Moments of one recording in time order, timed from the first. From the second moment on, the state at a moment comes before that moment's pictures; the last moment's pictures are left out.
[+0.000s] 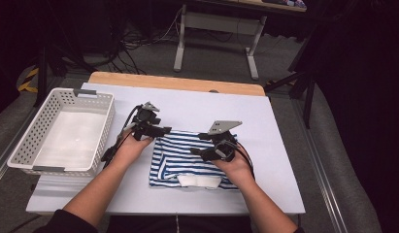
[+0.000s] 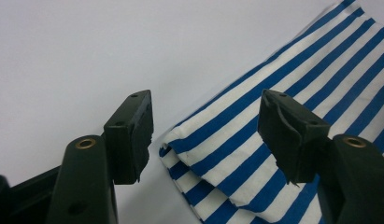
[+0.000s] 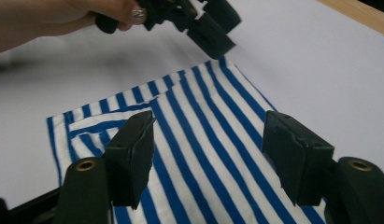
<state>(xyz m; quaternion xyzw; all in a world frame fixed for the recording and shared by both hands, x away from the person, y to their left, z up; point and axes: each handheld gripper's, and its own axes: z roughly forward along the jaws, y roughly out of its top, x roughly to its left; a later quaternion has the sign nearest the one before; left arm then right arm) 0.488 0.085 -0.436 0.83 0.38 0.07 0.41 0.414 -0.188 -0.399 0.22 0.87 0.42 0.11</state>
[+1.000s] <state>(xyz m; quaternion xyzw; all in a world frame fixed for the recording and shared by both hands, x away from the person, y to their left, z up) 0.492 0.089 -0.442 0.84 0.38 0.06 0.39 0.372 -0.109 -0.429 0.10 0.92 0.38 0.04</state>
